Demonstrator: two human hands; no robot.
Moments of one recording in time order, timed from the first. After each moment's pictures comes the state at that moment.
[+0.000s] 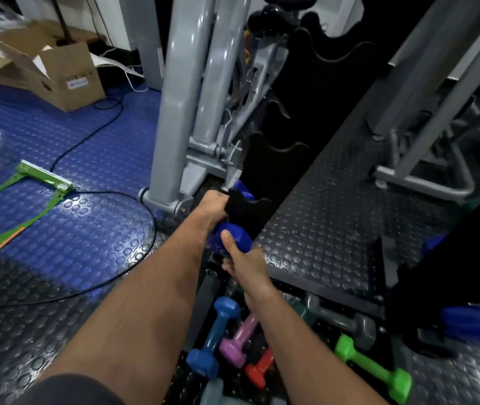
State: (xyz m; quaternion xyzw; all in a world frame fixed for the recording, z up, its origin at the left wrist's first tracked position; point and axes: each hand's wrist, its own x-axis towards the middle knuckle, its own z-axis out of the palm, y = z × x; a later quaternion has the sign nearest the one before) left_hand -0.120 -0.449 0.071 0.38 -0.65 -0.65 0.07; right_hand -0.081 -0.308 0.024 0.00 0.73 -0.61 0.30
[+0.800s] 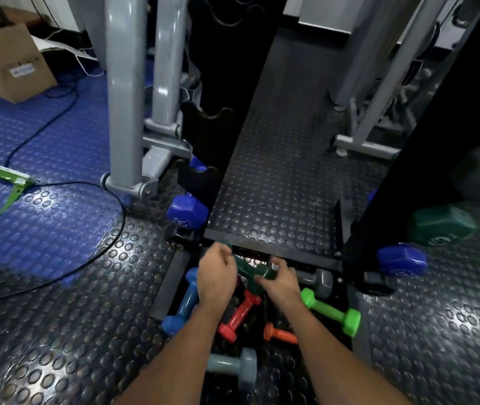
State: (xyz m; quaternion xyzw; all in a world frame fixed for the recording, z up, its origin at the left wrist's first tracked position) left_hand -0.017 -0.251 0.013 0.39 -0.79 -0.45 0.15; right_hand -0.095 -0.112 -0.034 -0.02 0.91 -0.33 0.25
